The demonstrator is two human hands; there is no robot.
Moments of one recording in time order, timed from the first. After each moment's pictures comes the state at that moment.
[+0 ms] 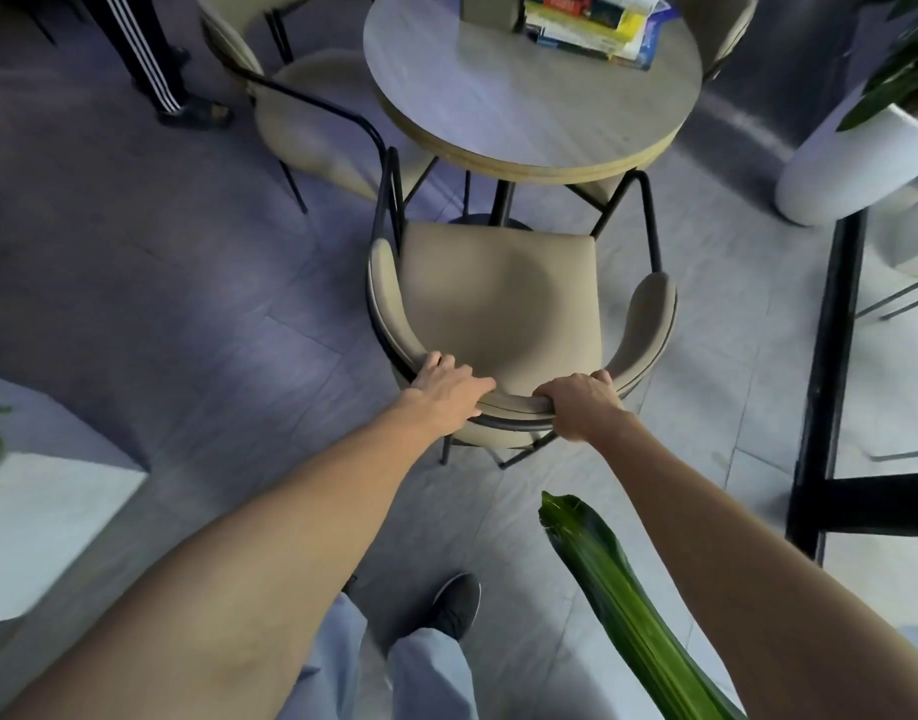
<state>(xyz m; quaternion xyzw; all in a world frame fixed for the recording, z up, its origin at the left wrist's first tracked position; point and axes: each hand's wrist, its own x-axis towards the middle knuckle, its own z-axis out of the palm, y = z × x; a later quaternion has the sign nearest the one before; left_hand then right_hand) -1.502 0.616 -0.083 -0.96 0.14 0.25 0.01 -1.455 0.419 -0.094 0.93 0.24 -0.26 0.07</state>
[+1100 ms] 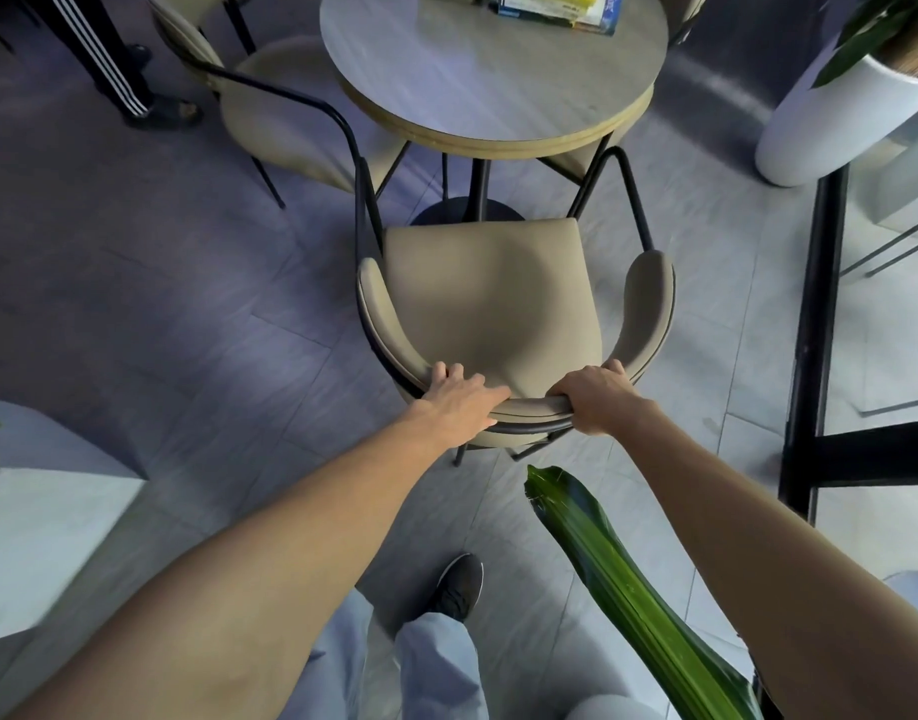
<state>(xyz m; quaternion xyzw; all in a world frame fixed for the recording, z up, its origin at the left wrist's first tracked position) -1.524 0.572 -0.081 -0.95 0.17 0.28 0.00 -1.468 0.373 -0.086 0.92 0.24 -0.29 0.08</state>
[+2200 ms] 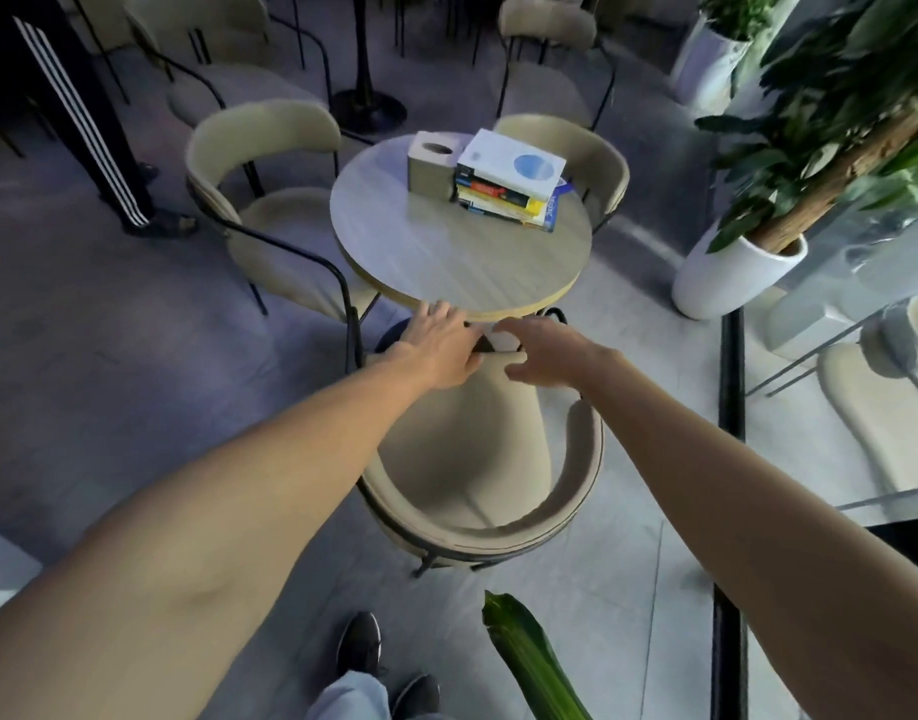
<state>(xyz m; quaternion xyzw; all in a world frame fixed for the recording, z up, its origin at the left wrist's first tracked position) -1.367 0.622 0.114 -0.99 0.14 0.06 0.04 -1.341 0.453 0.151 0.95 0.24 -0.19 -0.02</state>
